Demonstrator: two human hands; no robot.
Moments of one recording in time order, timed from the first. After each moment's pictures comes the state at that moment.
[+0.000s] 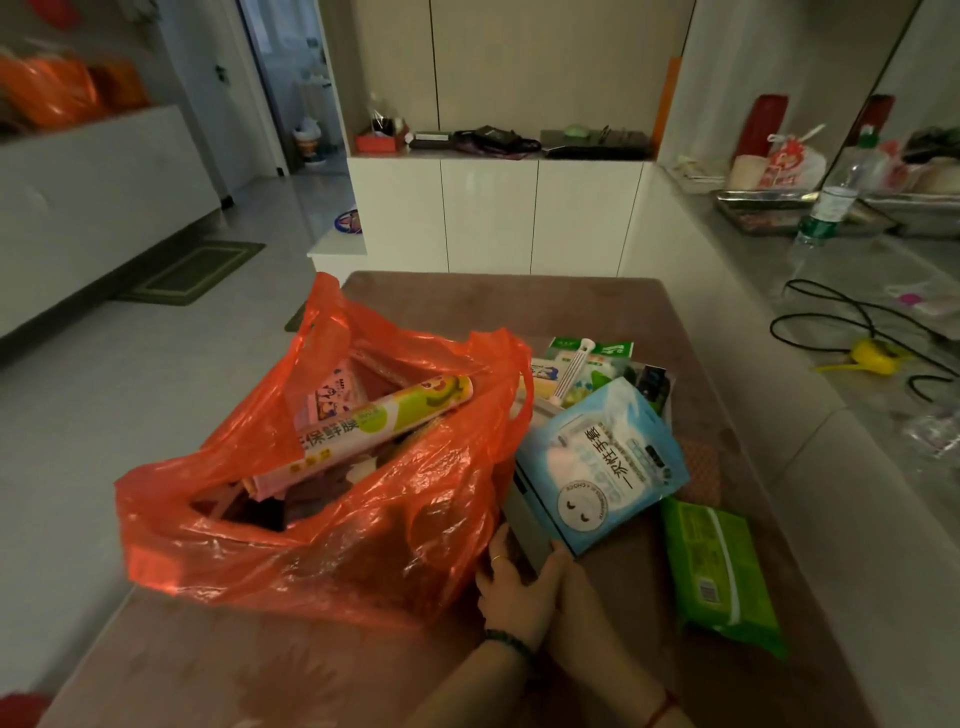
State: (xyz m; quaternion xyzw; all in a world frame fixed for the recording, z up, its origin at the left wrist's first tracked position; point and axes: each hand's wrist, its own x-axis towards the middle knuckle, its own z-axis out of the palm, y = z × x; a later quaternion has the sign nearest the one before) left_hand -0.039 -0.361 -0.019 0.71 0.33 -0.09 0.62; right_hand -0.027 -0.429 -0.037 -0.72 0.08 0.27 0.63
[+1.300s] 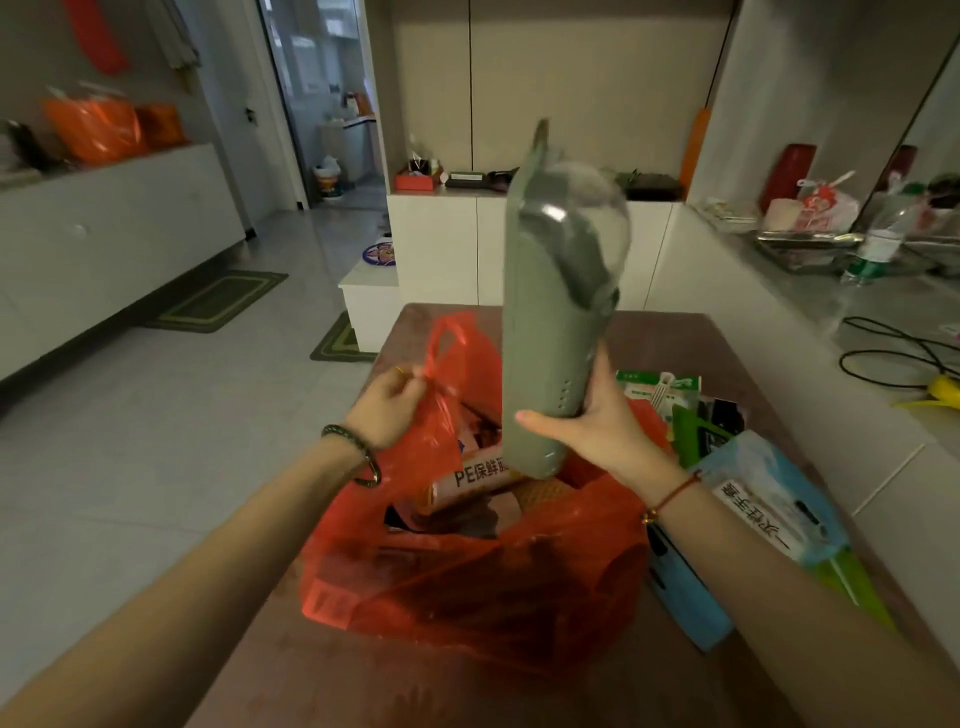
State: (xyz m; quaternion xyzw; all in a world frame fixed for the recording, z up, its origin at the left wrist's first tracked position) left_hand 0.005 -0.085 0.112 0.86 0.13 0.11 0.48; right_hand 0.061 -0.295 0.098 -0.73 -0.26 0.02 0.63
